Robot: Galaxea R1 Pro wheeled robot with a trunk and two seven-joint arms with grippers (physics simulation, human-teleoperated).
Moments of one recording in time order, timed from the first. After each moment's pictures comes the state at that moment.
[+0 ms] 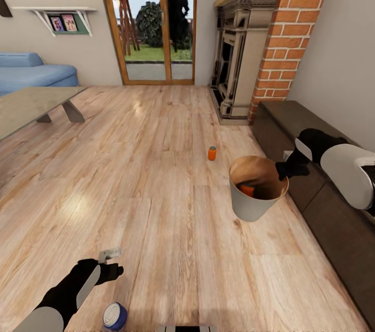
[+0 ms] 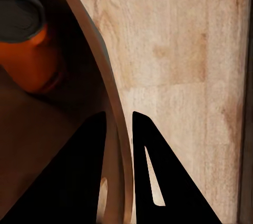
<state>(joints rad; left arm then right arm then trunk) -0.53 0.15 -0.10 -0.63 0.31 0.59 0.07 -1.60 -0.25 0.10 0.04 0.21 1.04 0.33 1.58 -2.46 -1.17</state>
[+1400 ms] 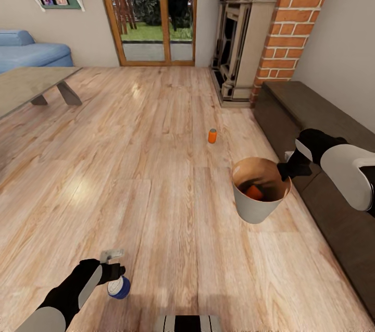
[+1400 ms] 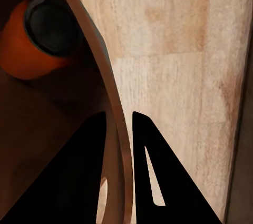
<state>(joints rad) -0.53 0.14 -0.10 -0.62 0.31 0.58 0.07 -1.60 -0.25 0.16 0.04 0.20 1.05 0.33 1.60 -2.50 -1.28</state>
